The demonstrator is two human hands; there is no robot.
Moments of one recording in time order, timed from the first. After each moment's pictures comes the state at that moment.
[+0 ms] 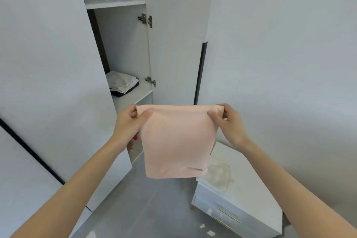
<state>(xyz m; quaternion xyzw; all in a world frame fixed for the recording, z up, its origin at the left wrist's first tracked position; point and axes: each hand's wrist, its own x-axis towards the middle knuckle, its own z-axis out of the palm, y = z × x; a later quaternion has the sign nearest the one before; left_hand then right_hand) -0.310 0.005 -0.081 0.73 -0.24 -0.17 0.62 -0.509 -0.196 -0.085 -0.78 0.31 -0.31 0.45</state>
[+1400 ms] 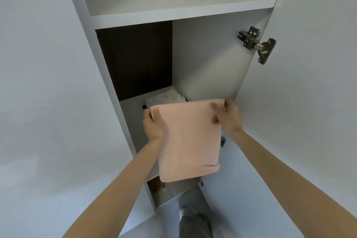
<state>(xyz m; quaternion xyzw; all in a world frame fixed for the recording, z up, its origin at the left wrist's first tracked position) 0.176 -0.237 -0.184 0.69 0.11 0.09 0.71 0.126 -0.434 -0.143 -0.79 0.20 -0.17 0.56</state>
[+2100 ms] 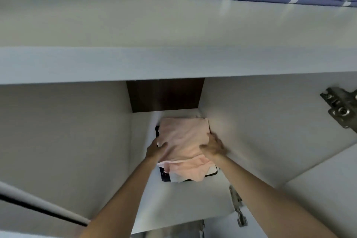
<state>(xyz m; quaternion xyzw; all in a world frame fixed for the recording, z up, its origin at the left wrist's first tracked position) 0.356 -0.239 -0.309 0.78 0.23 -0.14 0.57 0.376 -0.450 -0.286 -0.92 0.15 0.16 0.32</state>
